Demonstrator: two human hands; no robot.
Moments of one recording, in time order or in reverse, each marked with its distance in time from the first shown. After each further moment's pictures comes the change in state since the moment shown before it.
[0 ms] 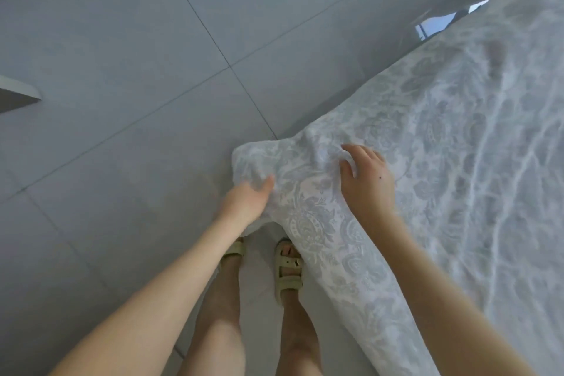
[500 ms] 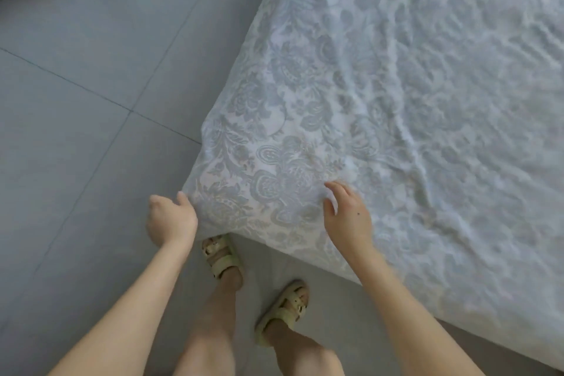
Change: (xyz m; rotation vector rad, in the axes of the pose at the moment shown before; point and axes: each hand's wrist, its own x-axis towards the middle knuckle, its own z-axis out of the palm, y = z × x) left_hand -0.025 0.013 0.047 0.275 0.512 0.044; right_hand -0.172 0.103 -0.008 0.229 0.062 0.549
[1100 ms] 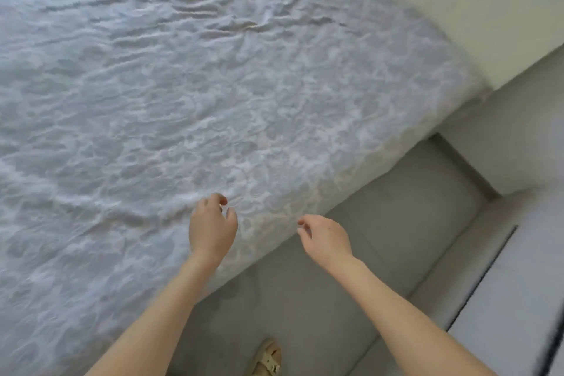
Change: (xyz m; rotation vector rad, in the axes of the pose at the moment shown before) left_hand -0.523 0.092 0.194 0.389 -0.579 1.451; right_hand -0.300 0.365 -0.170 0.249 0.246 0.677
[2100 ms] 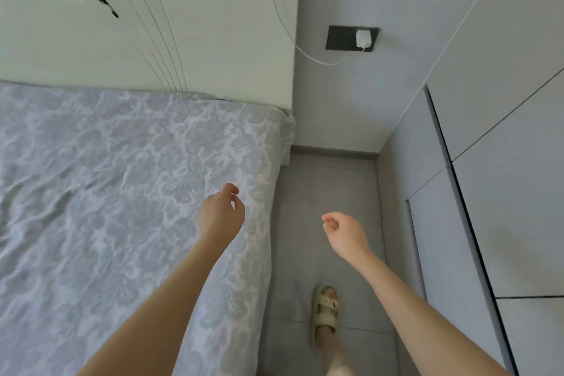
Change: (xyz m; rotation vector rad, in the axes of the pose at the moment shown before) left_hand 0.222 0.651 0.398 0.396 -0.430 0.769; right_hand 0.196 0.526 -0.314 0.807 0.461 0.837
